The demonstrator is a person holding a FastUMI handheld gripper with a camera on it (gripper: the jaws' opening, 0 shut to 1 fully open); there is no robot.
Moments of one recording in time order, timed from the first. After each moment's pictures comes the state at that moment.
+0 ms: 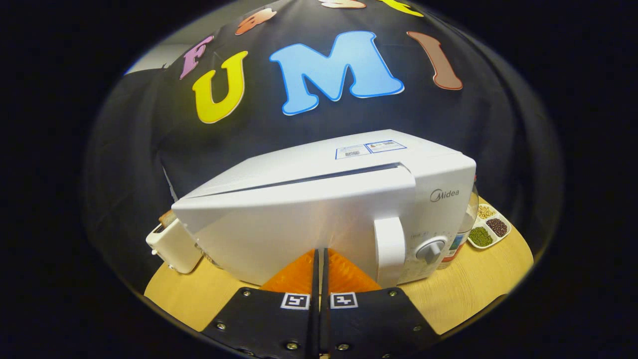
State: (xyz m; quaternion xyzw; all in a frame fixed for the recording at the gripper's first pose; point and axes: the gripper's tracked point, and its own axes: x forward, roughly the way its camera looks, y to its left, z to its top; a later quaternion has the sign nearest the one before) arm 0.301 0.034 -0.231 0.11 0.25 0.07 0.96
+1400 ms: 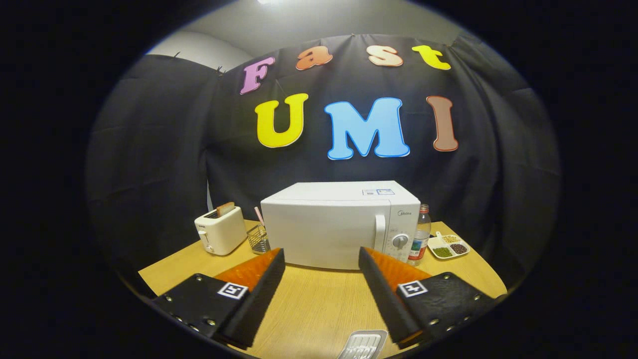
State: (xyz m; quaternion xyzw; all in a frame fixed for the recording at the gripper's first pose) arm 0.083 0.057 -0.121 0.02 0.13 0.10 0.99
